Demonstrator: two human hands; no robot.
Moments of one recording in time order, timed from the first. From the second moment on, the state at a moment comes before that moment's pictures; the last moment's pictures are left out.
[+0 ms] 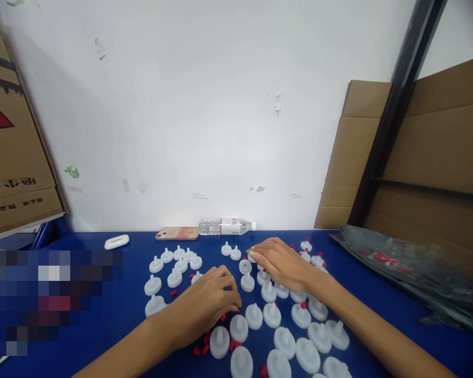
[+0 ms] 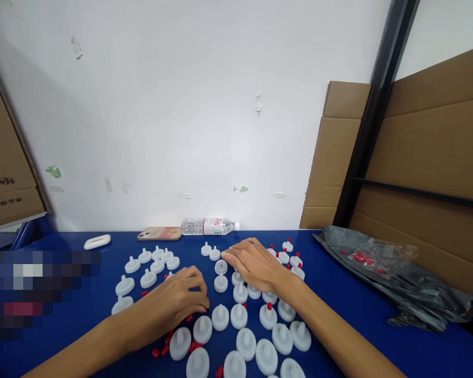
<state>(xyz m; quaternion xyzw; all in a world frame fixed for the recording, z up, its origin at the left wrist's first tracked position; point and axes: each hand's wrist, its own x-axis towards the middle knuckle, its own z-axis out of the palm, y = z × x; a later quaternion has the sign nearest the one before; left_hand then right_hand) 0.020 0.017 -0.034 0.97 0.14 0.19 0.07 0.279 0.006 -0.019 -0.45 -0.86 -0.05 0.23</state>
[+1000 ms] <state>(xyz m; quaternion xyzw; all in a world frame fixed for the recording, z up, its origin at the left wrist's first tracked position) 0.017 0.024 -0.027 0.92 0.19 0.35 0.05 0.258 -0.016 -0.010 -0.37 -0.88 -0.11 0.27</state>
